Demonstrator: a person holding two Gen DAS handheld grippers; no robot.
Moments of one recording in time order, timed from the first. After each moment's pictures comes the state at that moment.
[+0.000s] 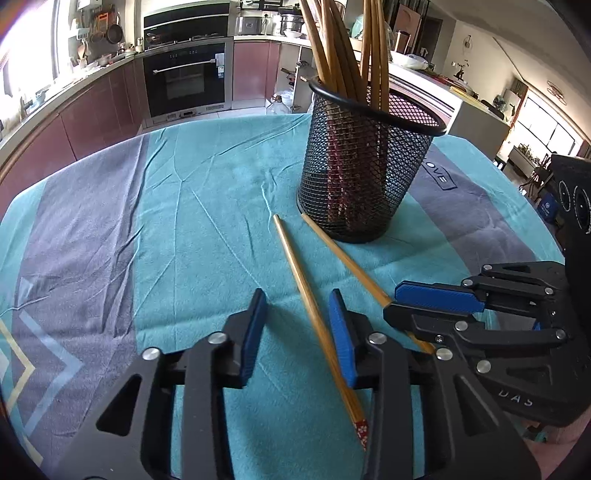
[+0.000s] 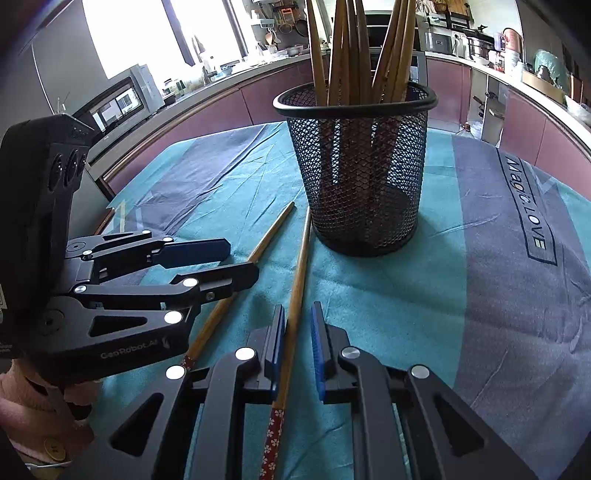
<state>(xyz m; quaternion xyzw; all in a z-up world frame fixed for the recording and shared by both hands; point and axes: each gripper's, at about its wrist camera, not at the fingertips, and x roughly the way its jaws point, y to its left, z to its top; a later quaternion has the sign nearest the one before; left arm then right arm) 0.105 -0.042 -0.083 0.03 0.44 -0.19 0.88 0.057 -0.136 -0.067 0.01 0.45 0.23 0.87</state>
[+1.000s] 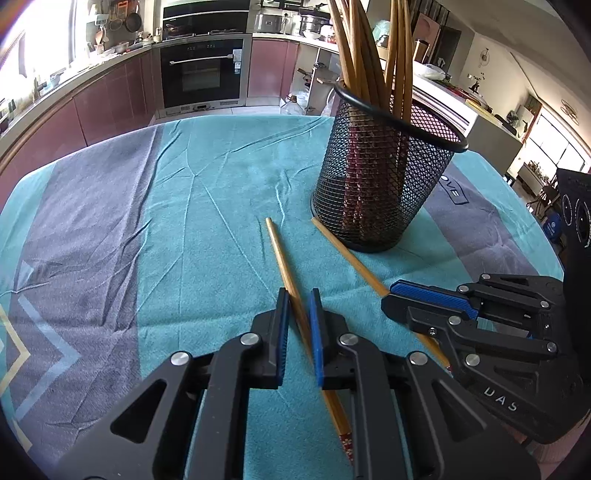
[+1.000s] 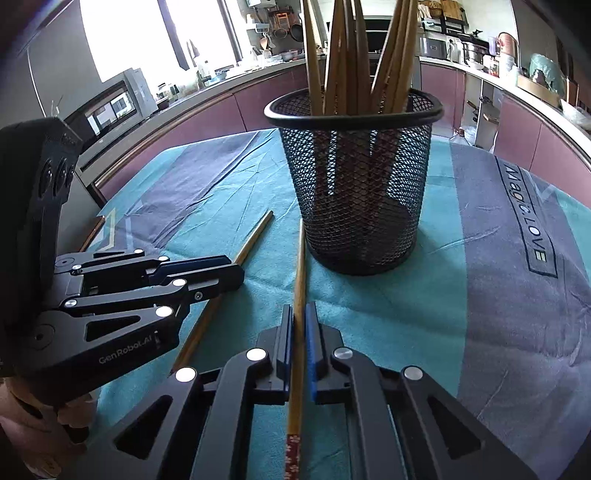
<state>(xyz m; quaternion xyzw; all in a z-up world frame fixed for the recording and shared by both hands) 0.110 -0.038 -0.083 0.00 0.45 -0.16 0.88 0.068 -0.129 -0.069 0.01 0.44 0.21 0.87</state>
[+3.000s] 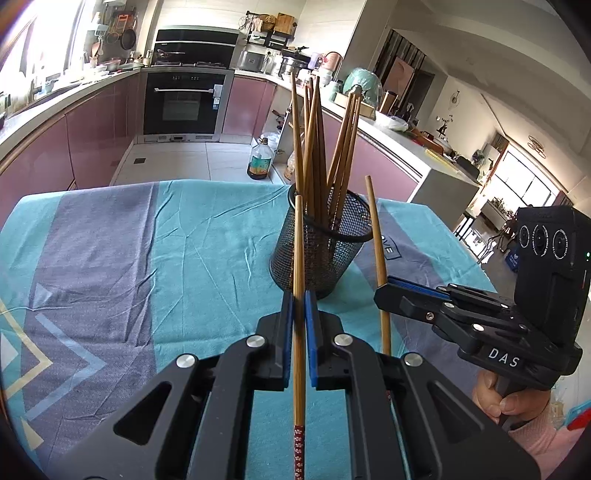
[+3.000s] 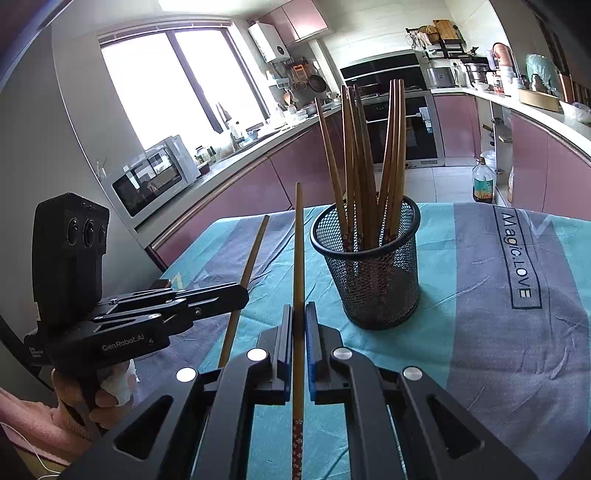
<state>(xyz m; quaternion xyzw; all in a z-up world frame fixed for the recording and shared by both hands) 0.071 -0.006 -0.006 -0.07 0.37 -0.22 0.90 0.039 -0.175 -0.002 0.10 0.34 0.28 0.89</state>
